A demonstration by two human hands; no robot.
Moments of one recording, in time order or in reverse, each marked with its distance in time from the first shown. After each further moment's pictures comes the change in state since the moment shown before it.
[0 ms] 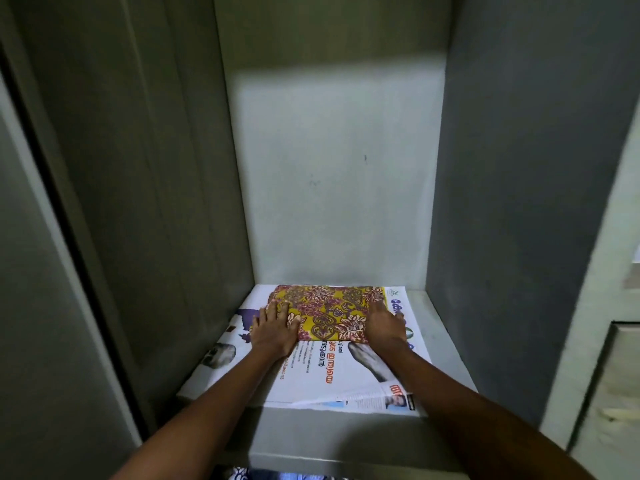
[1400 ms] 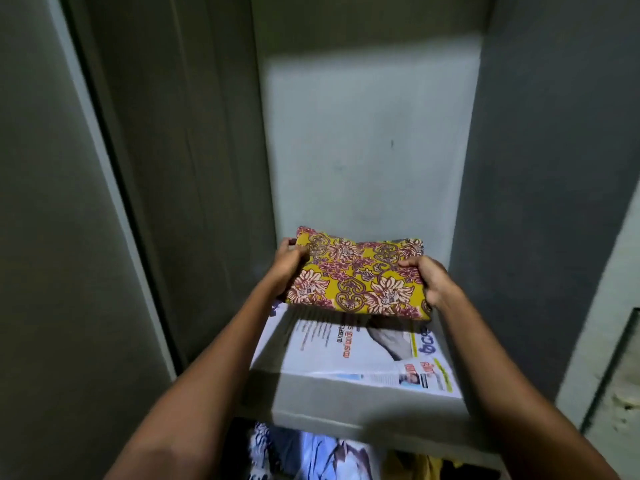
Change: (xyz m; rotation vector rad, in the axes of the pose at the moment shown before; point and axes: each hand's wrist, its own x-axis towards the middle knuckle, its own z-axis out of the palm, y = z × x) left_hand -0.009 0.021 -0.108 -1.256 0.146 -0.154; right_hand 0.014 0.032 -0.081 1.730 -0.293 0.415
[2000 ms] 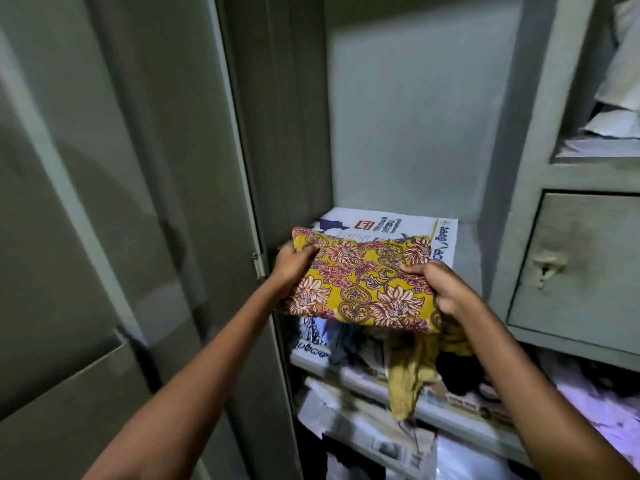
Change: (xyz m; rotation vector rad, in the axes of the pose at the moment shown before) left_hand -0.254 -0.048 -0.043 0.114 0.214 -0.055; right_hand -0.196 0.087 -0.036 -0.184 -0.310 0.056
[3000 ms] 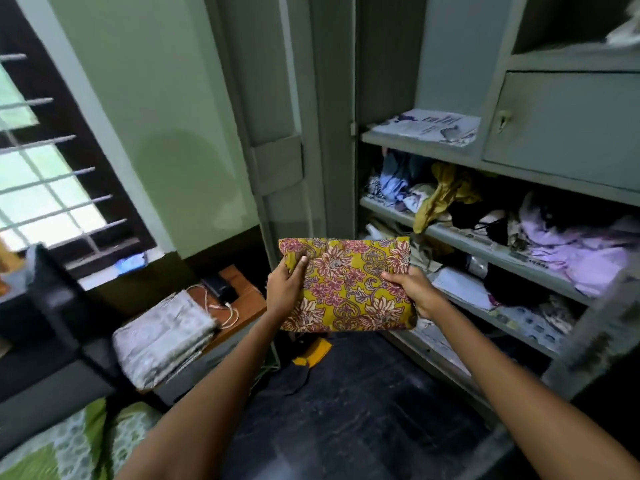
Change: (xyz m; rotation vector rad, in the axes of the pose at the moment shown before) left_hand -0.642 -0.071 -0.026 0.165 0.469 -0.027; right_hand -0.475 0.198 -0.049 -0.183 -0.354 0.105
